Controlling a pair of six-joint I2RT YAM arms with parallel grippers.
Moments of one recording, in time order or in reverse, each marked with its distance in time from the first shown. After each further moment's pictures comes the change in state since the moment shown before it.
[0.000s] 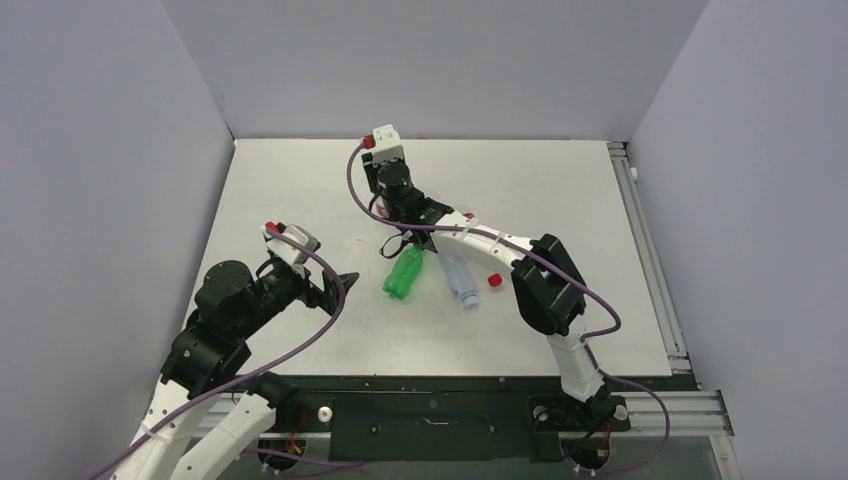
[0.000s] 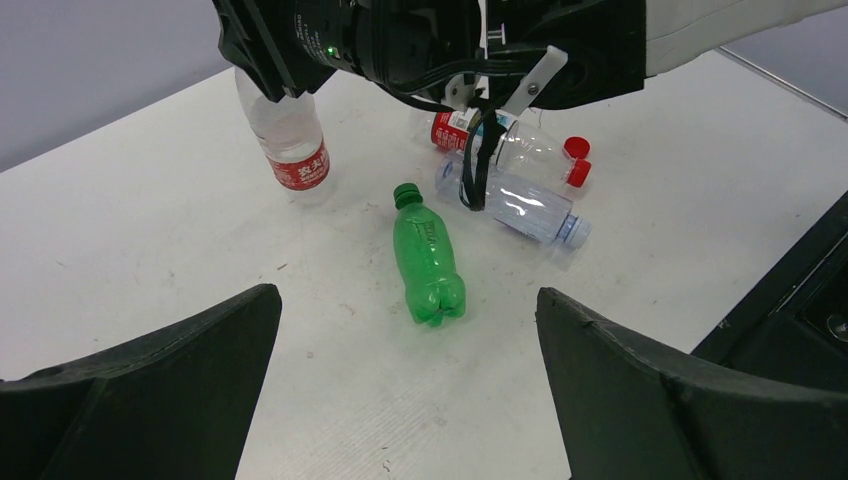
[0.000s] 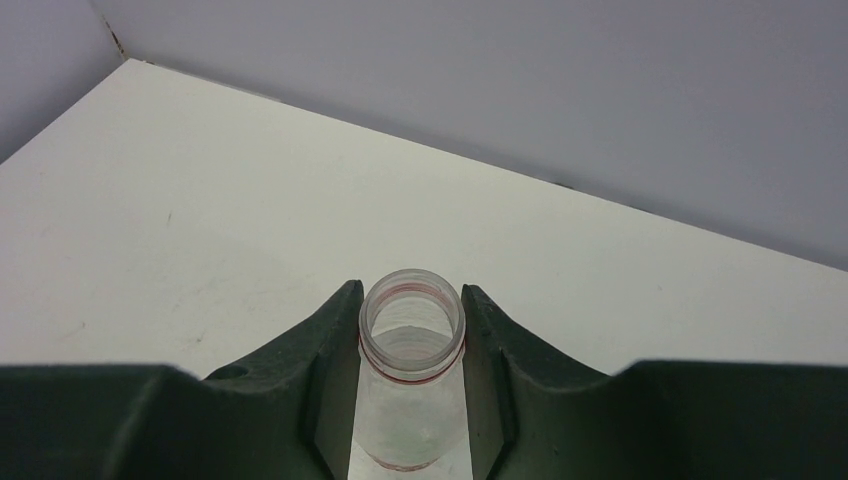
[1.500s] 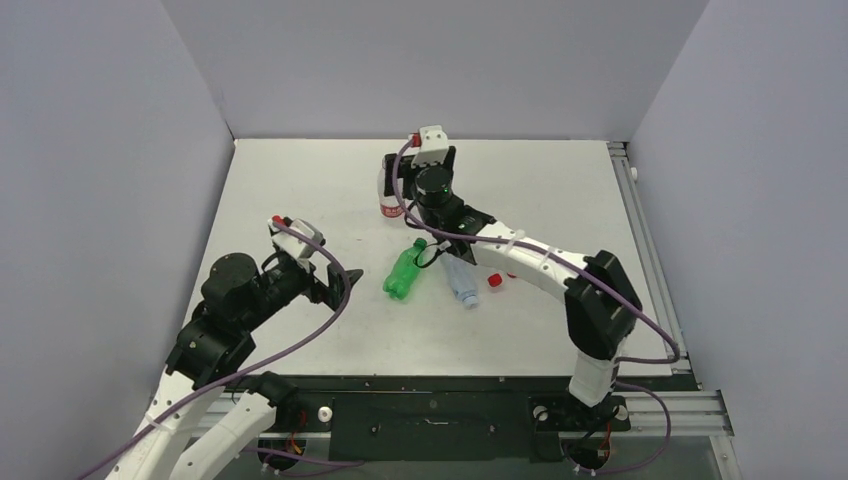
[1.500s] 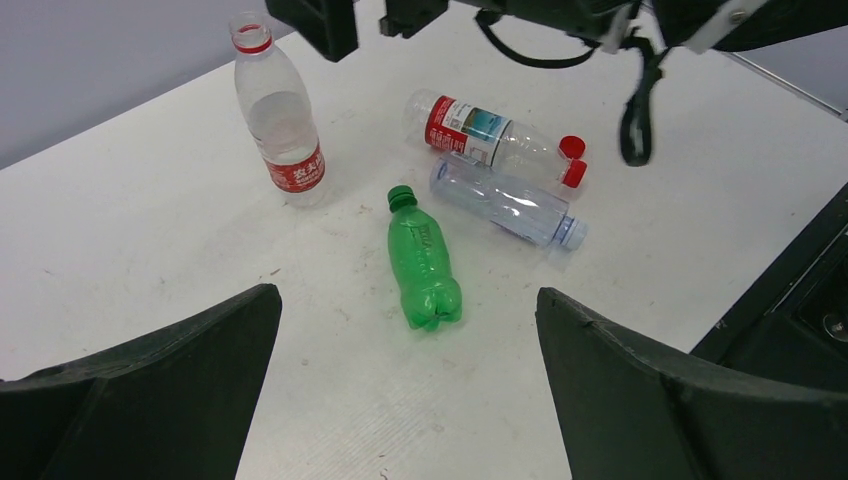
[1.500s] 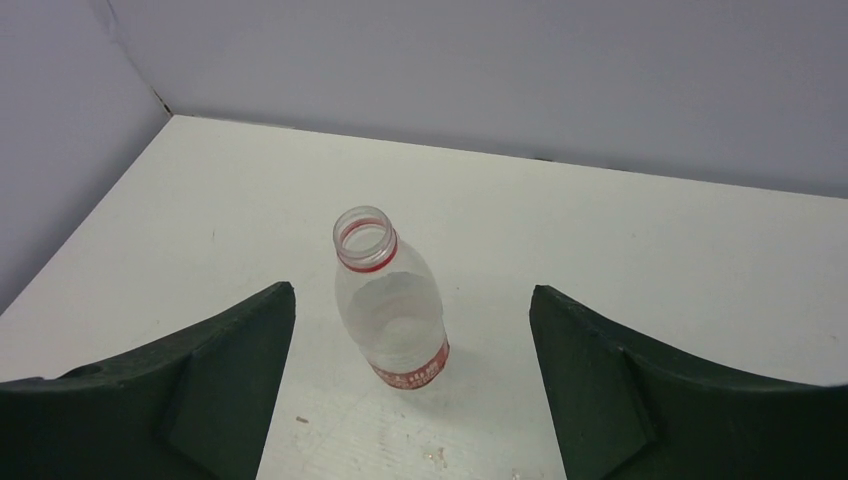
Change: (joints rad) left arm 0.000 0.039 0.010 0.015 0.018 0.000; right arm -0.037 -0.241 -0.266 0.035 -0.014 0.167
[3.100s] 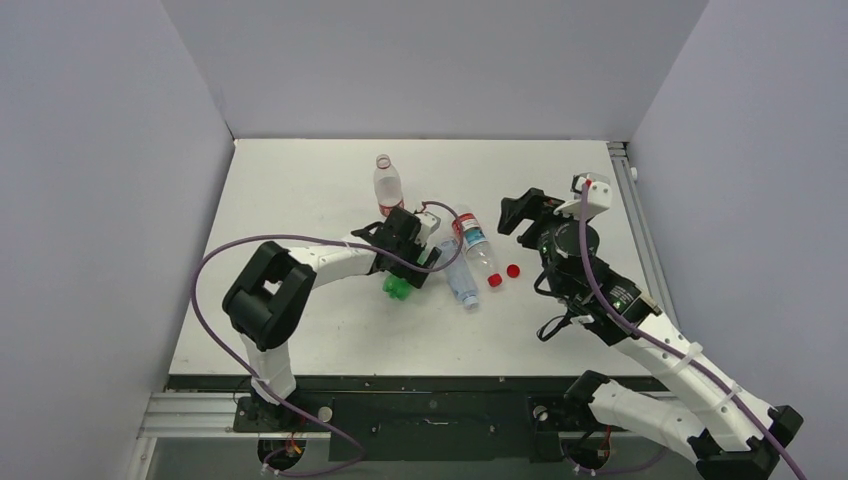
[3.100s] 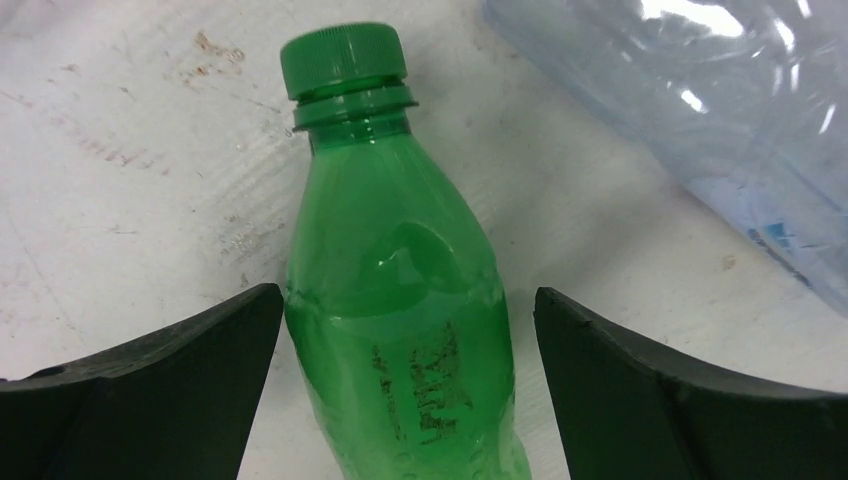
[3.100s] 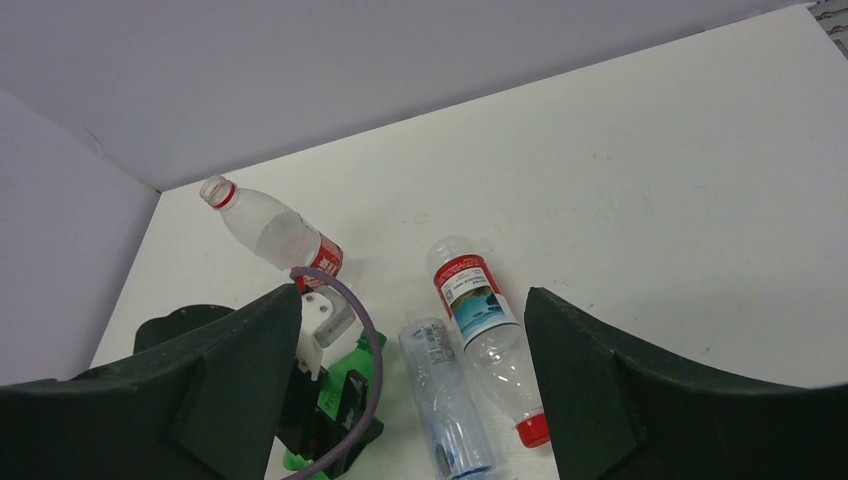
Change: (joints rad) left arm -0.172 1.252 0.235 0.249 -0.225 -0.066; right arm -0.082 -0.977 -0.490 -0.563 0.130 0.357
